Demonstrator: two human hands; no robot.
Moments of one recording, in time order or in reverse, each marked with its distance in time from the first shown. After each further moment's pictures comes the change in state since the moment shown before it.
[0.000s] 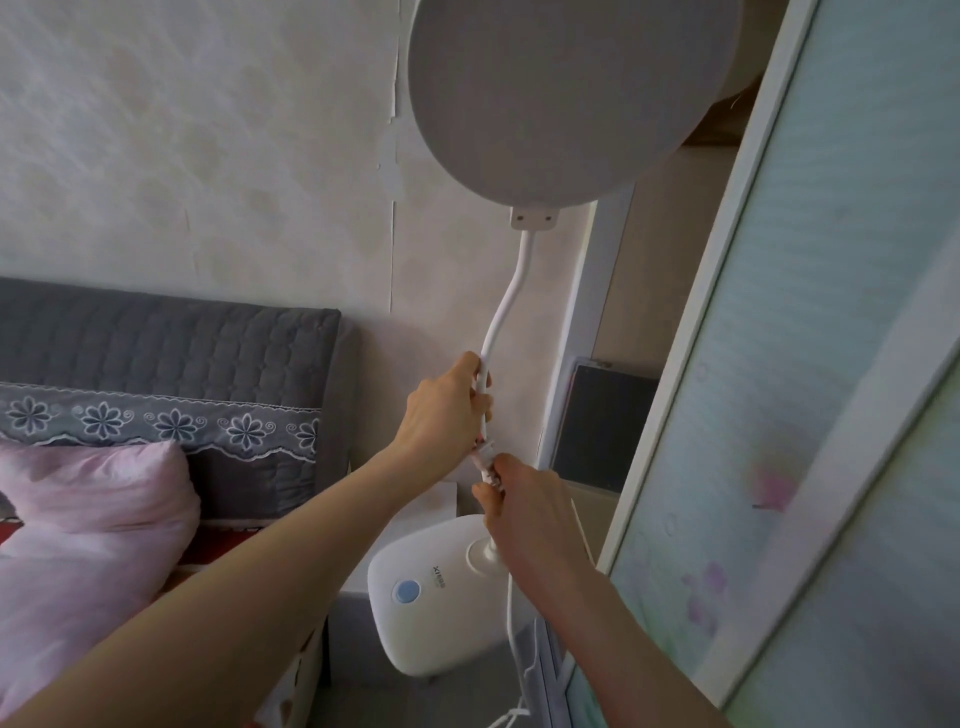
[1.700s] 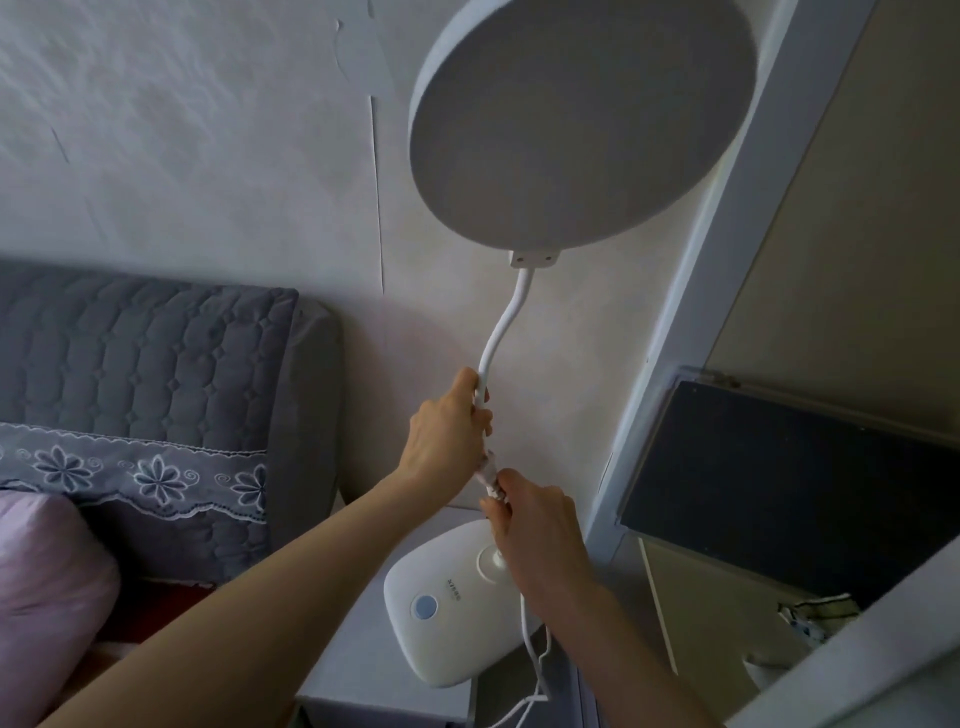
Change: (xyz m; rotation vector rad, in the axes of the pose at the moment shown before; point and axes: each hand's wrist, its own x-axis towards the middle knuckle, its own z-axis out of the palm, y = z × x) left_hand 0.340 -0.216 0.169 0.005 0.010 -0.212; right_hand 0.334 0.179 0.246 0.087 -0.174 -0.072
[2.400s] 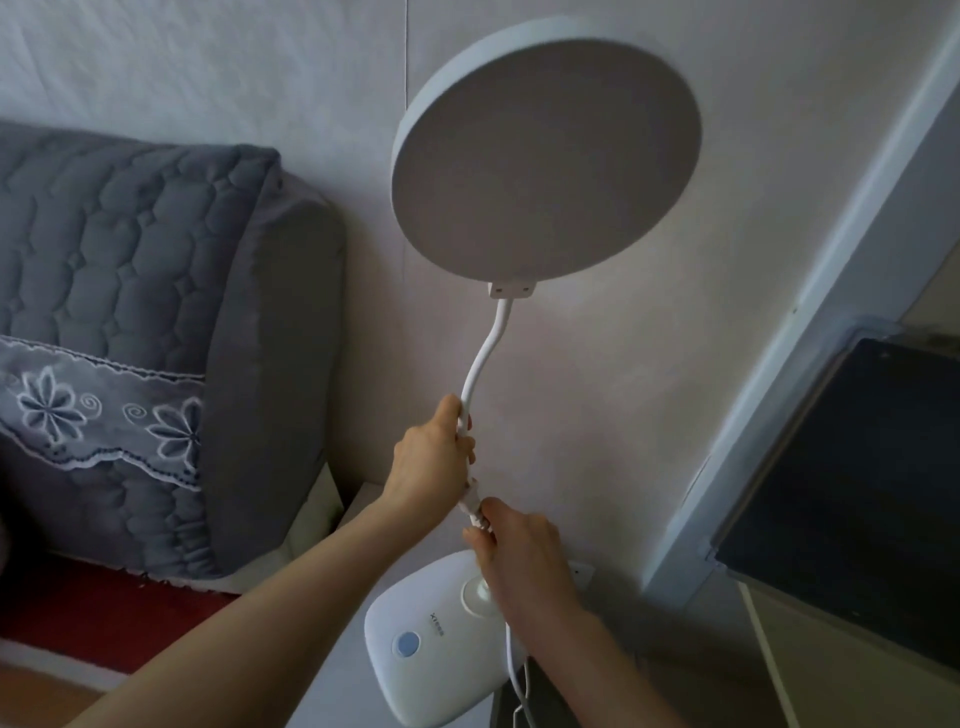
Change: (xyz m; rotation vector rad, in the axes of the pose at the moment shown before) left_hand 0.069 -0.226 0.144 0.008 0.086 -0.164; right_hand 0.060 0.124 0.240 0.033 -0.122 -0.101
